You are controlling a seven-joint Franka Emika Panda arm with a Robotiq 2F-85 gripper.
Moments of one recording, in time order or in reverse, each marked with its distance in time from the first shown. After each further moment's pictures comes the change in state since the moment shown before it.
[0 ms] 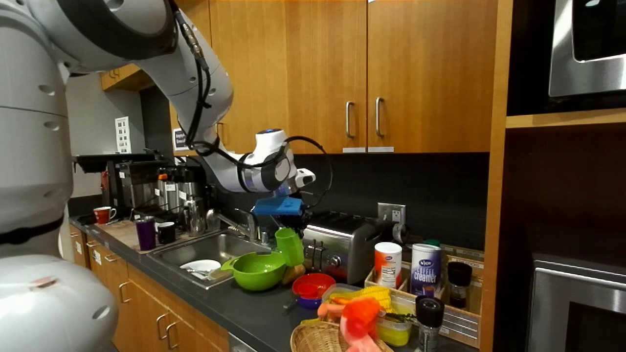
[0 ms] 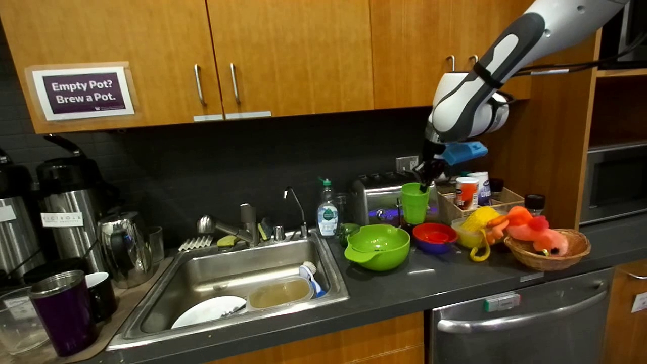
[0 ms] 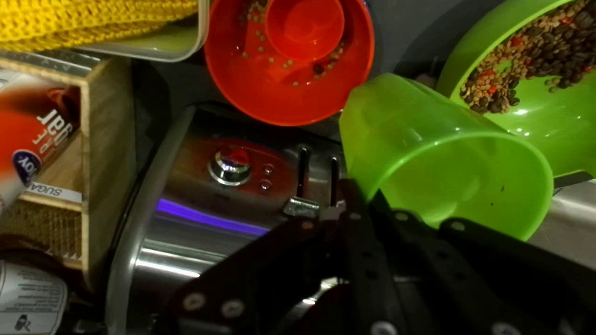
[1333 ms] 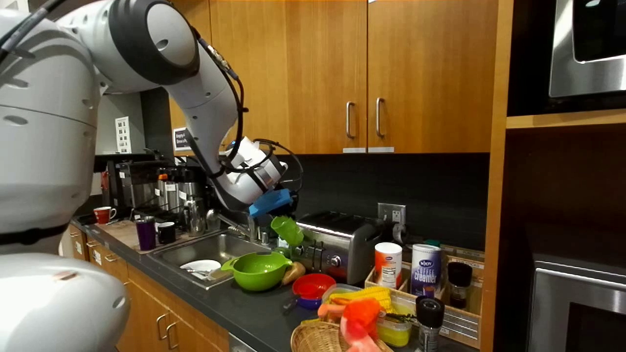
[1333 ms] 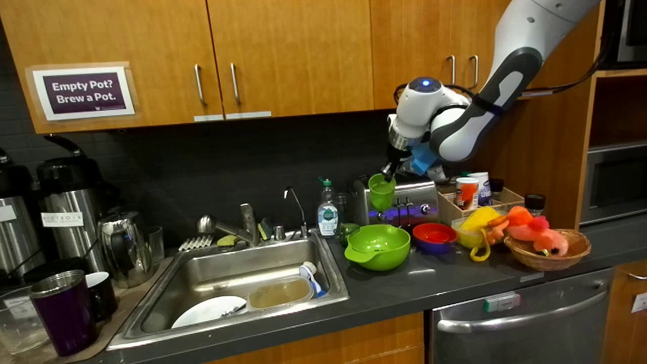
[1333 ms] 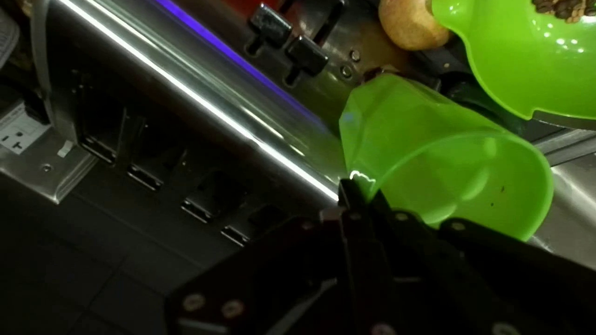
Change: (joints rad) arm 0.134 0.142 -0.053 0.188 -0.885 0.152 0.567
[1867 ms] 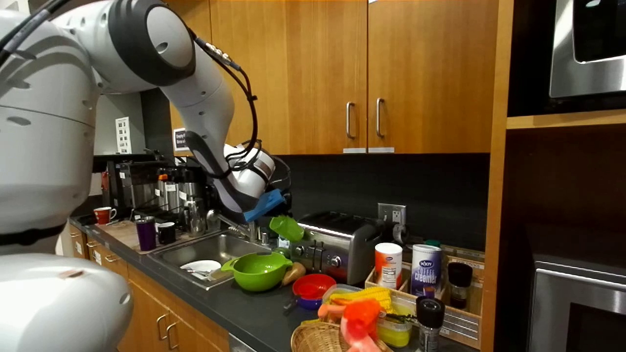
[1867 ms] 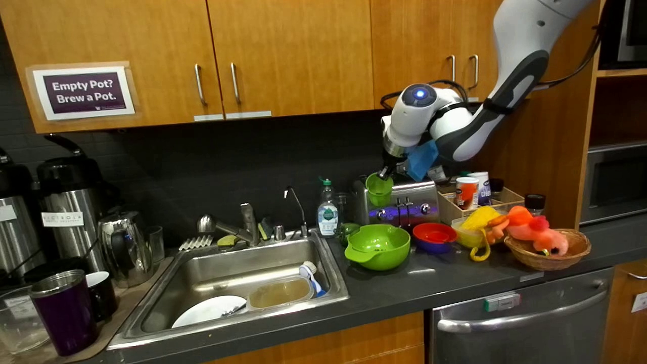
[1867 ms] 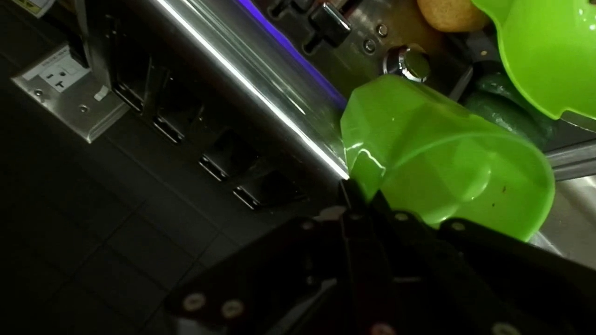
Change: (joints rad) arm 0.057 -0.002 -0.009 0.026 -0.450 -0.086 0.366
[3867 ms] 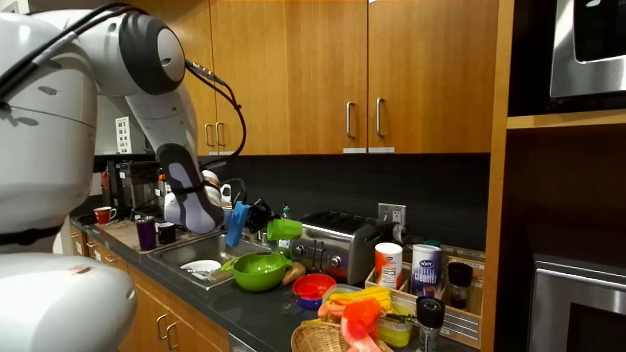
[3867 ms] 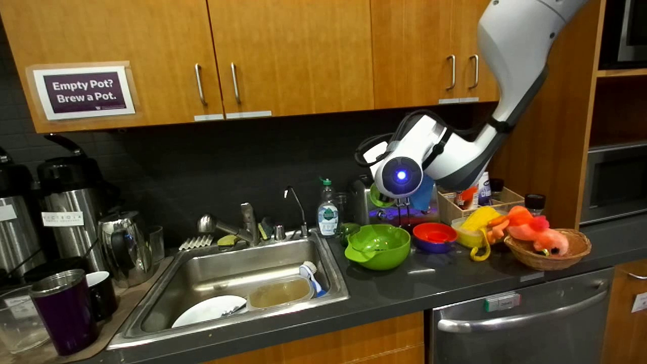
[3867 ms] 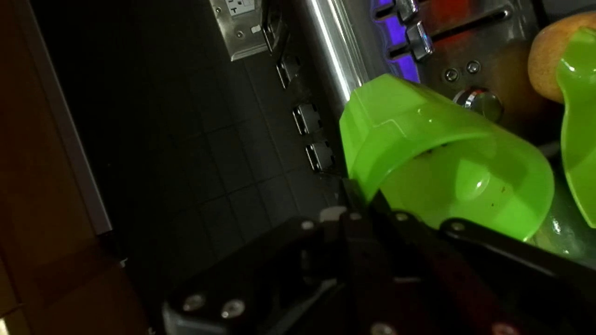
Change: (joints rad) arm 0.064 0.020 0.255 -0.158 -0.495 -0.724 0.274
